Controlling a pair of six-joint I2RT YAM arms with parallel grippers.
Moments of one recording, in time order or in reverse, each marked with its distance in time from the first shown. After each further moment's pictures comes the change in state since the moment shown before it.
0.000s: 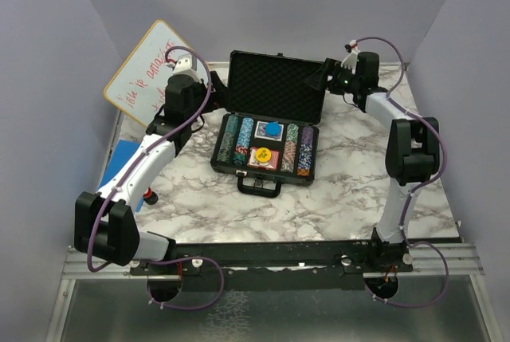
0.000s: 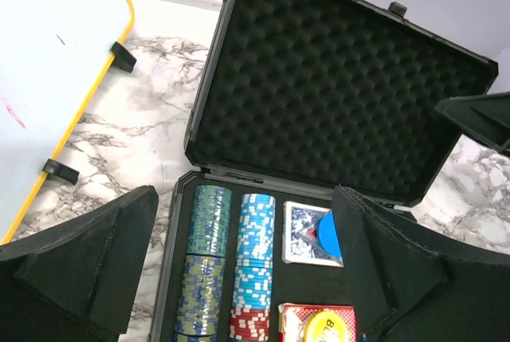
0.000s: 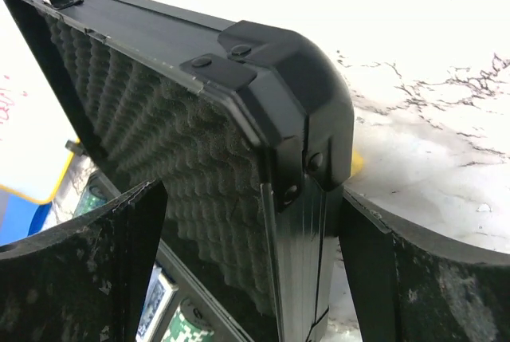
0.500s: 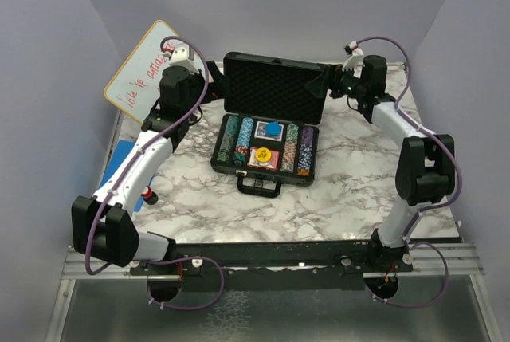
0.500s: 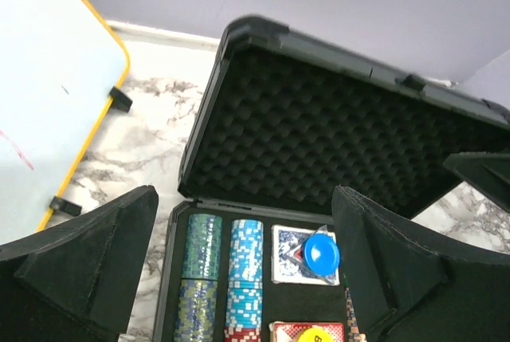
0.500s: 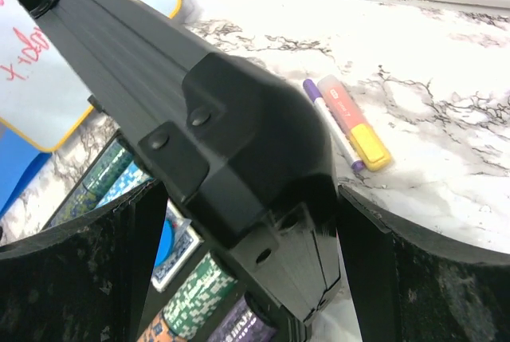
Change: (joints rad) left arm 0.005 -0.005 0.082 -0.022 0.007 0.027; right arm 0.019 -0.219 -0.191 0.076 -0.070 -0.148
